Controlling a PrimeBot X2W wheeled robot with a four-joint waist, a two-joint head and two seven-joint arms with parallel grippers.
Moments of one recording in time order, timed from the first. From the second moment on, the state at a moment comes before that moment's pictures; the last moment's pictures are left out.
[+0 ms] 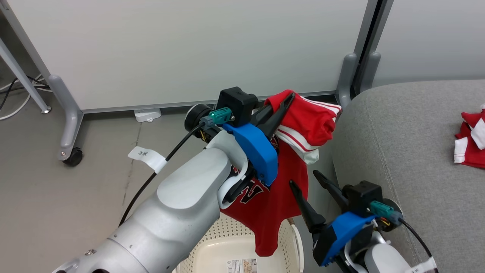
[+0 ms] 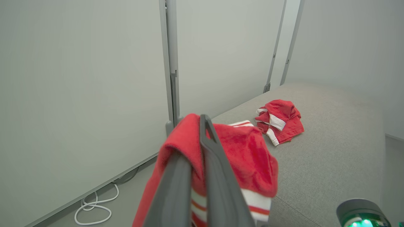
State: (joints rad) left arm -0.89 0.05 -1.01 0.70 -0.84 -0.10 -0.17; right arm -0.20 -0.05 0.28 0.26 0.21 0.13 0.00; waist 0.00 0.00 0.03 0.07
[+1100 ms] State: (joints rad) left arm -0.93 0.05 -1.14 0.62 -0.95 -0.08 -0.18; right arm -0.61 -0.05 0.45 0.87 0.26 0.13 -0.06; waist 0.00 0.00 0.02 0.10
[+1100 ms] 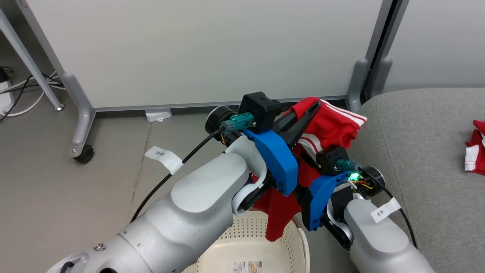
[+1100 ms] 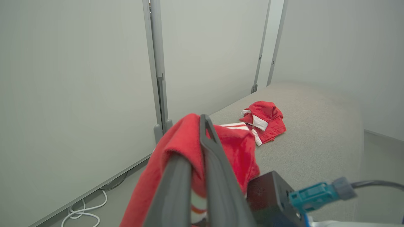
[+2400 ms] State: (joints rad) left arm -0.95 0.06 -1.19 0.74 -0.99 -0.05 -0.24; right arm -0.65 -0.05 0.54 0.93 0.33 0.13 -0.18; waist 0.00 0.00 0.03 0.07
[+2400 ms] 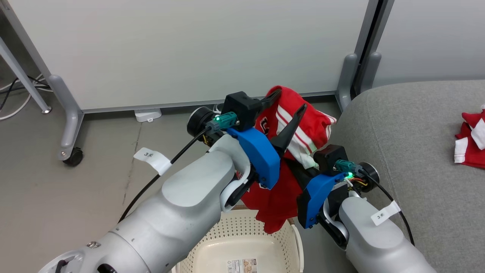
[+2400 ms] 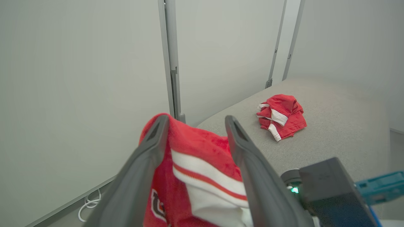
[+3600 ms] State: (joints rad) left arm -0.15 0.33 -0.35 0.15 -0.53 0.02 -0.26; right arm -0.38 -0.05 0.21 0.32 0.08 0.13 -0.10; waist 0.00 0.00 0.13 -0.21
